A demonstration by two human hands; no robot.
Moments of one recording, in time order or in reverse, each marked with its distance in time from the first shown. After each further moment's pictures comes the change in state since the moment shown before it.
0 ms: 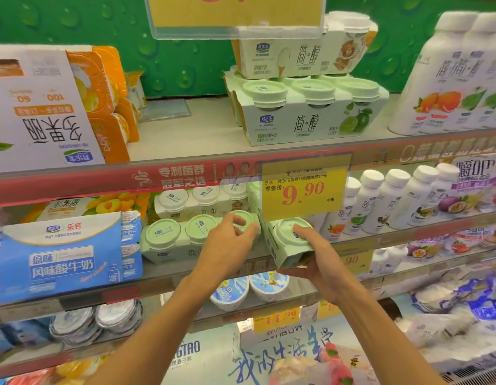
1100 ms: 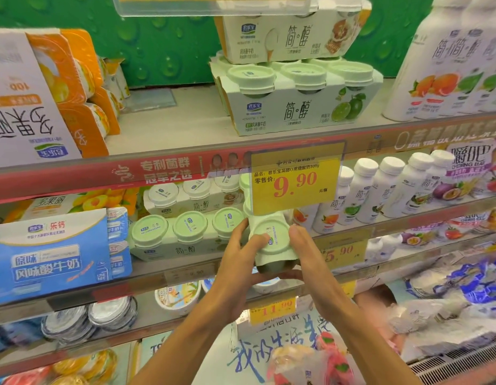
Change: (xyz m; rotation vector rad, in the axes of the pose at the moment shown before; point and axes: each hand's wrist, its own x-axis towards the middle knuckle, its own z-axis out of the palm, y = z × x) left_hand -0.036 -0.002 0.041 -0.876 -0.243 -0.111; right_hand -0.028 0.021 0.007 -0.170 -0.030 -0.245
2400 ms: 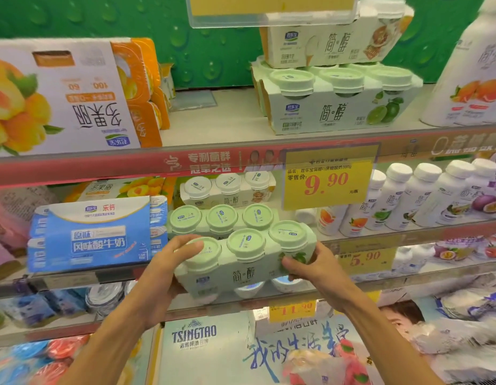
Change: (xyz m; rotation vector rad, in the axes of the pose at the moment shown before) left_hand -0.074 0.044 -0.121 0.188 0.223 -0.072; right_hand 0.024 0.035 -0.001 0.016 -0.212 0.044
